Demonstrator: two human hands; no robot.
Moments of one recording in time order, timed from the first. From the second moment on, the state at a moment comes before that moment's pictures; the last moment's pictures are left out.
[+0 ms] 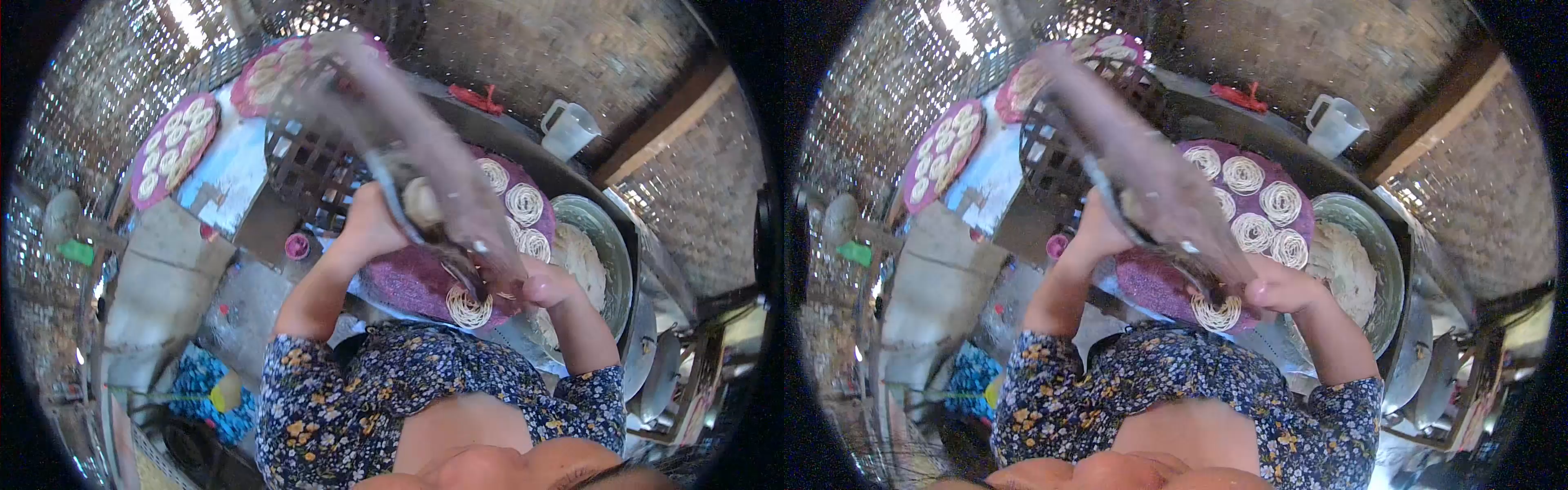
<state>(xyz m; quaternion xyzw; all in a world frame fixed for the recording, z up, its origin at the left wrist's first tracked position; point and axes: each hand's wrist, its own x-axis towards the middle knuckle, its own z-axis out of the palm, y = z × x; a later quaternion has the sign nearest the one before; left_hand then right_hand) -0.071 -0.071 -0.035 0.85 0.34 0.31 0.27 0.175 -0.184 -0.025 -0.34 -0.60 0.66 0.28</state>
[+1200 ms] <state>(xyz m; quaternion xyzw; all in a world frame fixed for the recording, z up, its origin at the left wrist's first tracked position) -0.062 0.030 -0.025 0.23 -0.29 0.50 0.78 0.178 -0.161 0.028 -0.52 -0.51 0.63 0.25</state>
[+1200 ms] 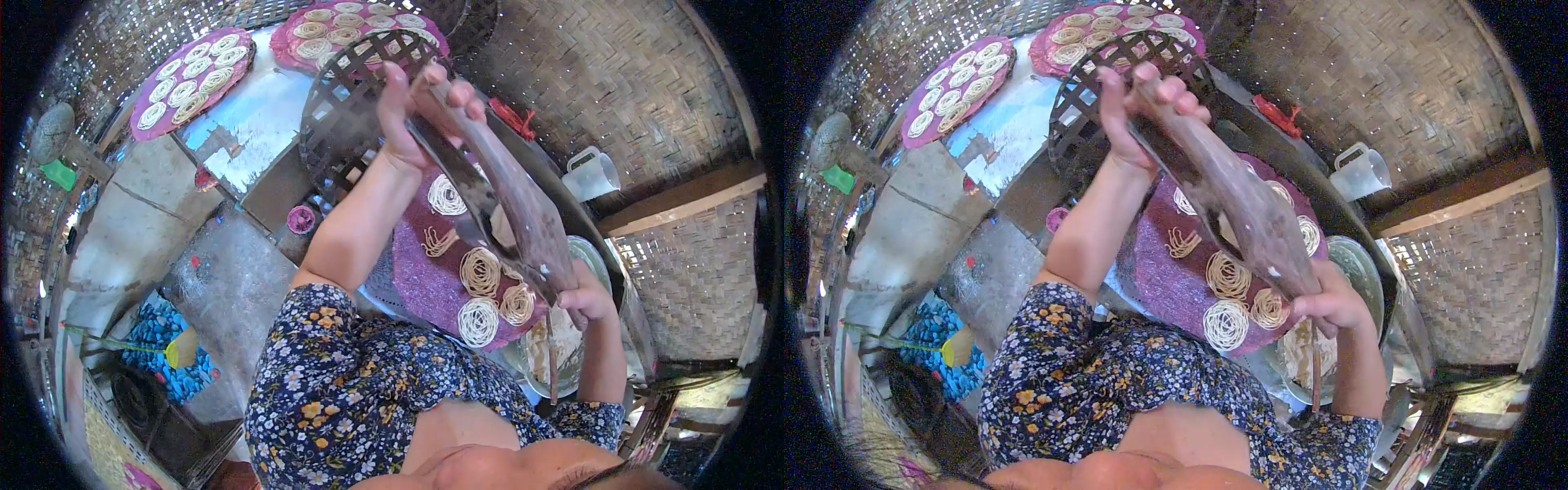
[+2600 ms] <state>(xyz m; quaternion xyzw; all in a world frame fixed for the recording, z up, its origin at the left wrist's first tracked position) -0.033 -0.040 -0.090 0.62 0.32 0.21 0.69 0.186 -0.210 0.024 -0.55 -0.56 0.57 0.25</state>
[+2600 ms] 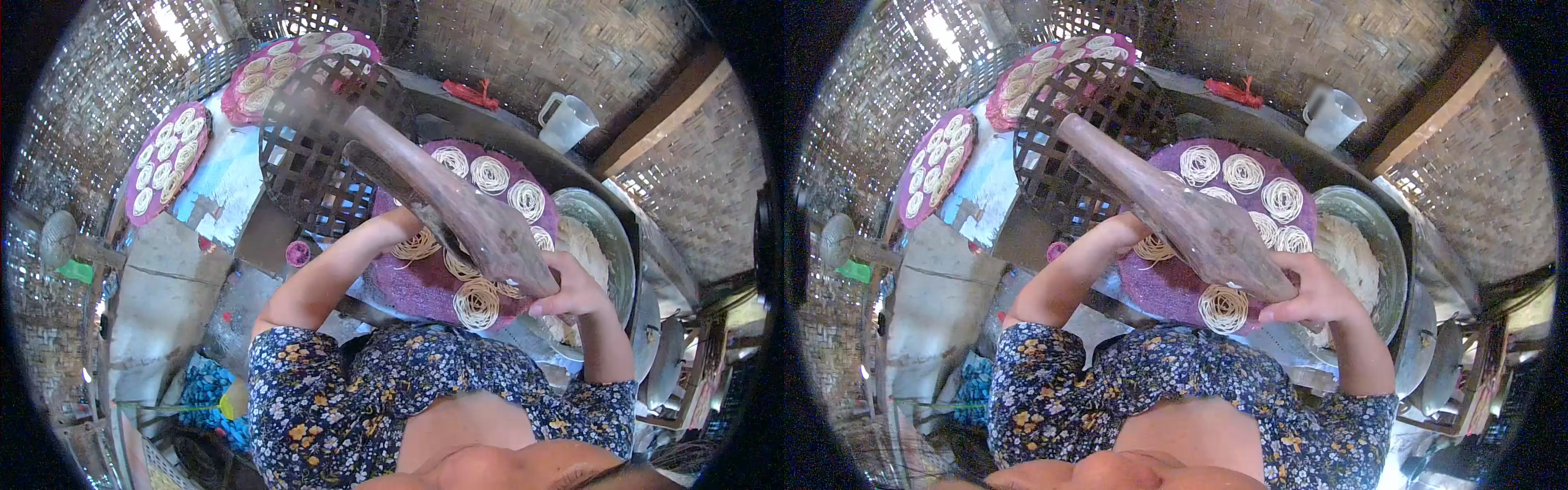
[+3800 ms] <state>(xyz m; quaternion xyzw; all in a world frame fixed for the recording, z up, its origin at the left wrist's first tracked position) -0.046 -0.013 -0.002 0.31 -0.20 0.46 0.81 0.179 -0.237 -0.005 -0.46 -0.51 0.68 0.26</state>
